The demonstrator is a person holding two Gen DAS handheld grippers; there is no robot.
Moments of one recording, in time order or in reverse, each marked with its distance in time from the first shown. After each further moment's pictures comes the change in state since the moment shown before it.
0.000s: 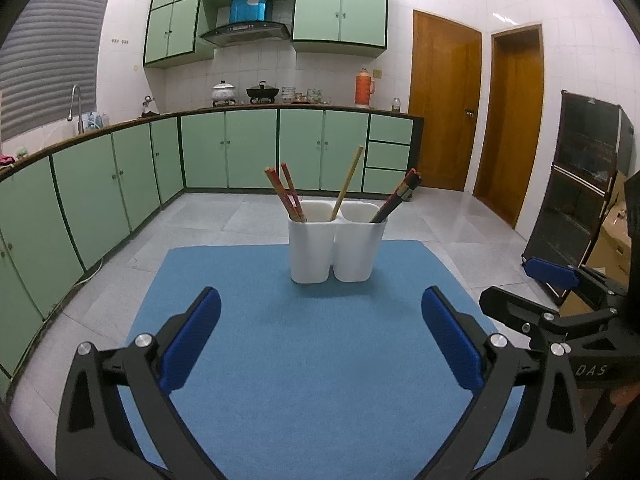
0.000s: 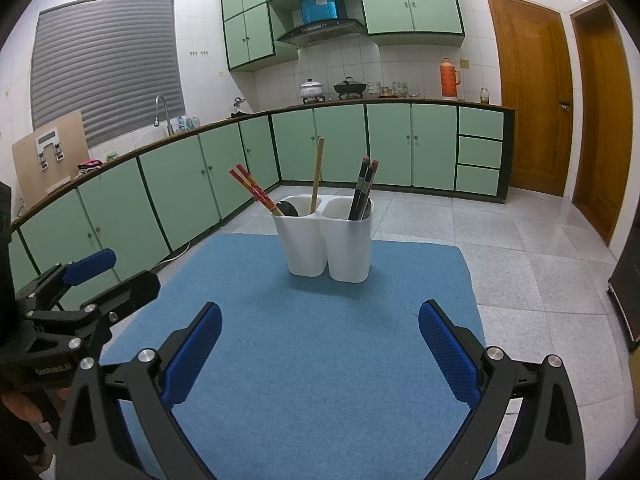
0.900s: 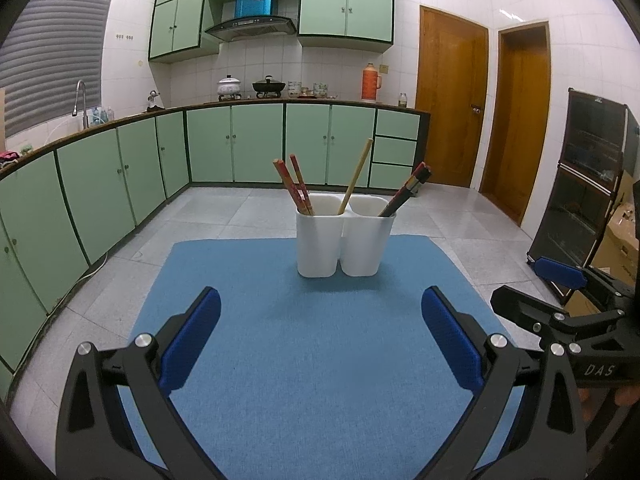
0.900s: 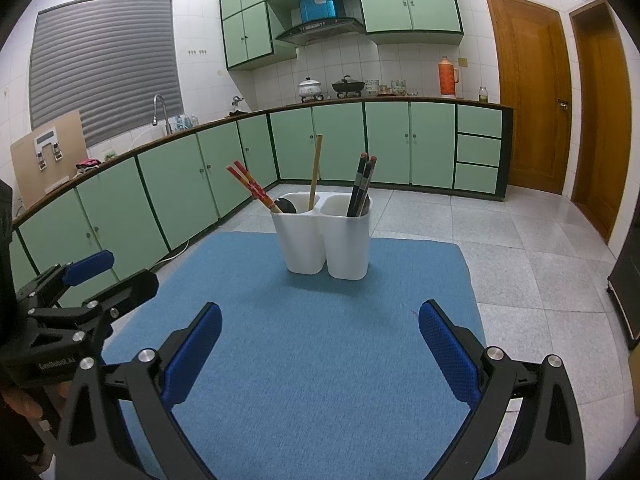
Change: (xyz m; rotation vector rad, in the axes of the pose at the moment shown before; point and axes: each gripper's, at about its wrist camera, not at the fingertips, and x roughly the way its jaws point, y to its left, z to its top) left arm 0.002 0.006 -0.004 -0.006 0.017 0.022; right arm 0.002 0.000 -0.003 0.004 0.002 -0.008
